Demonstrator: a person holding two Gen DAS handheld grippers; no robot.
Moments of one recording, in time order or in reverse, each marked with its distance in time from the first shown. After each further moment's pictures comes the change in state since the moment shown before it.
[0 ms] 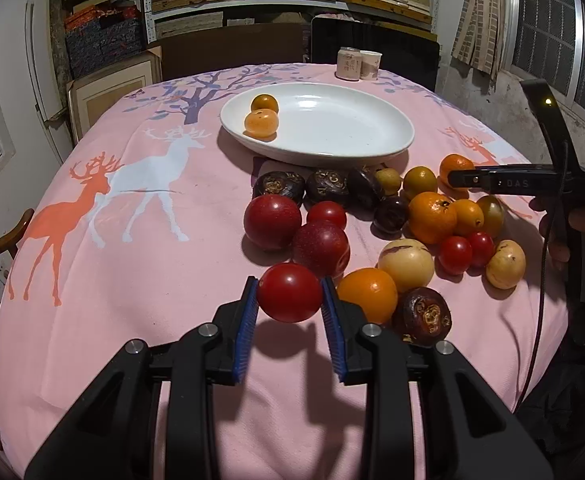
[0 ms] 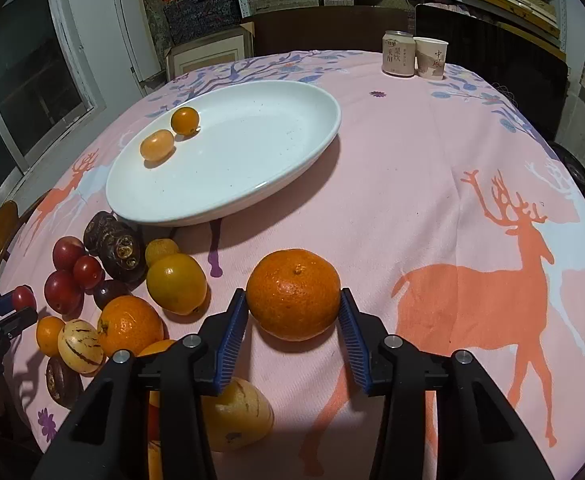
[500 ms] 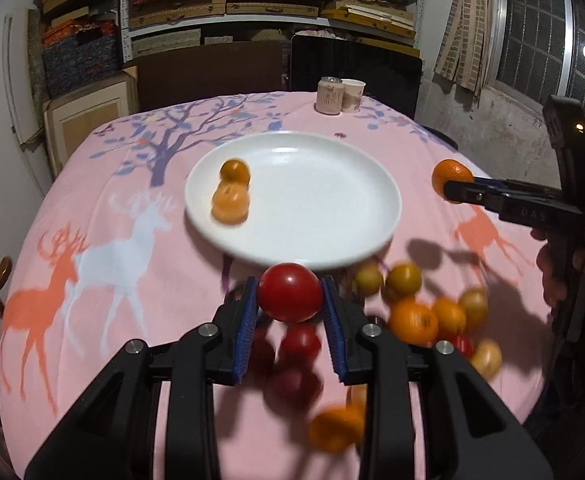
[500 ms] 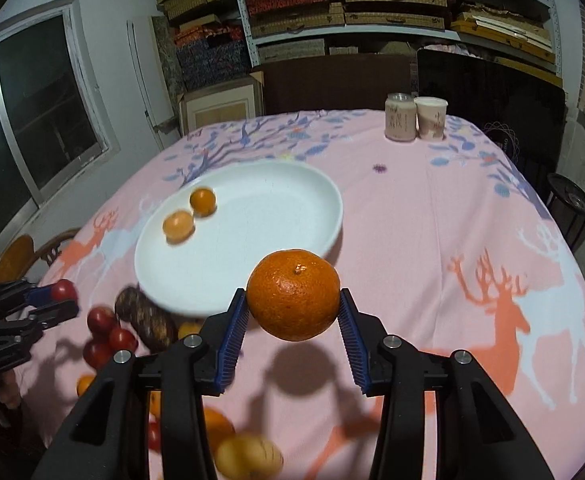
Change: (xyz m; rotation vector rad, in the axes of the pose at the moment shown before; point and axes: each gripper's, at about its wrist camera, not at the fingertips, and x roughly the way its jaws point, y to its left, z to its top) left arm 0.030 -0.008 0.104 0.024 -0.042 -0.089; right arm -0.039 -0.003 0.052 -0.007 -0.176 0.038
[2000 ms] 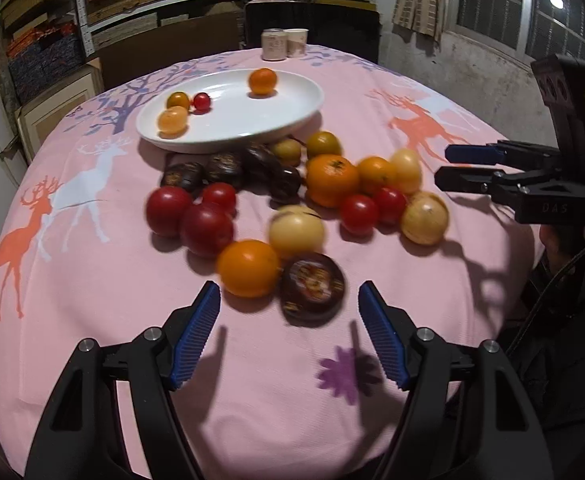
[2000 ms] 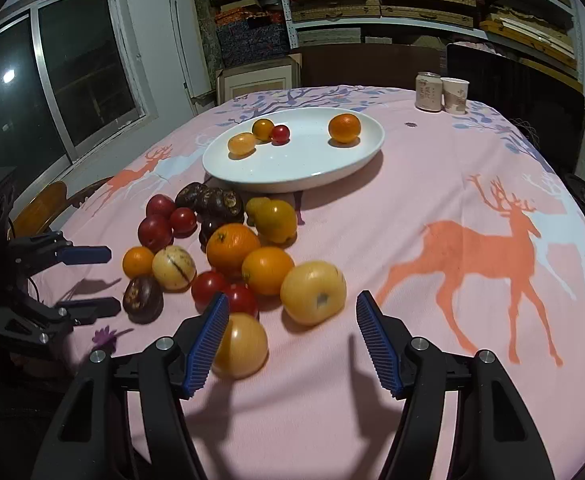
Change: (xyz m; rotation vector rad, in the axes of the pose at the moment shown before) left arm -0.040 -0.062 -0.120 0.146 0.110 -0.051; right arm -0.061 0.032 -0.114 -0.083 0.050 0.069
